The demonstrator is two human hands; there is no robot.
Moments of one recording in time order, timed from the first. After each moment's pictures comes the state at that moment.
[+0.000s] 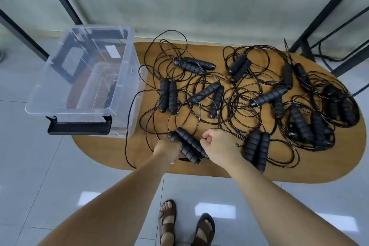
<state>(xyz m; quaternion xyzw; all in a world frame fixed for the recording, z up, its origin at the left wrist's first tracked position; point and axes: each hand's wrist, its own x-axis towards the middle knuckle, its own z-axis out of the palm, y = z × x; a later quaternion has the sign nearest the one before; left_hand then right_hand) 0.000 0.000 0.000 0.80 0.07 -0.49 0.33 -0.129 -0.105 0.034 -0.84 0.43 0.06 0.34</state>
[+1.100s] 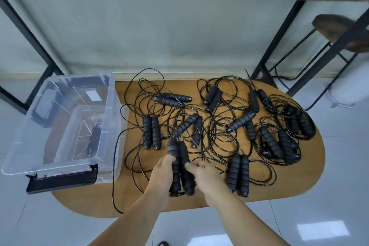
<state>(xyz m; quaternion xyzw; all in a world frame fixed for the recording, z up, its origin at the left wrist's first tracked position) -0.017 -0.014 0.082 0.68 0.05 -0.51 0.52 -0.118 -0.079 0.090 -0.48 0.56 -0.06 0.67</state>
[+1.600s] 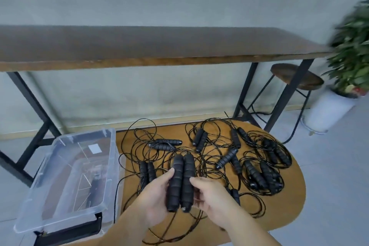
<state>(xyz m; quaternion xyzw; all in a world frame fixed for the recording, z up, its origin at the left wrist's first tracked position) 0.008 -0.010 0.197 0.50 -0.05 -0.68 0.54 -0.133 -0.081 0.194 -0.41 0.51 -0.16 0.74</state>
